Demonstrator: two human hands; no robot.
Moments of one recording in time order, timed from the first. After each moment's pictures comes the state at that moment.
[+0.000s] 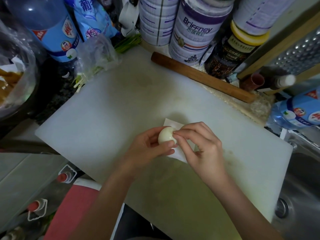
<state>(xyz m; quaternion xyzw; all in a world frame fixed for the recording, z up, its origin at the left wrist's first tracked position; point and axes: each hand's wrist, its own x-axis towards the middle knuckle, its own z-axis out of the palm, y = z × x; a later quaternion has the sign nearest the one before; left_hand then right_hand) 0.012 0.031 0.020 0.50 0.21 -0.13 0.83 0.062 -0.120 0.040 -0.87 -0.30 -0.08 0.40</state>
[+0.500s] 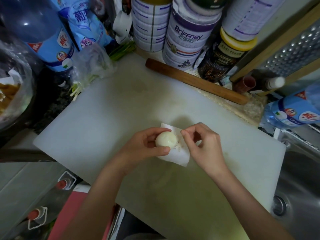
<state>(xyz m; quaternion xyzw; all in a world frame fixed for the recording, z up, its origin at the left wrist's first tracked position) 0.030 0.047 0.026 0.59 0.16 -0.21 0.76 0.082 -0.131 0.034 -0.91 -0.13 0.04 0.39</state>
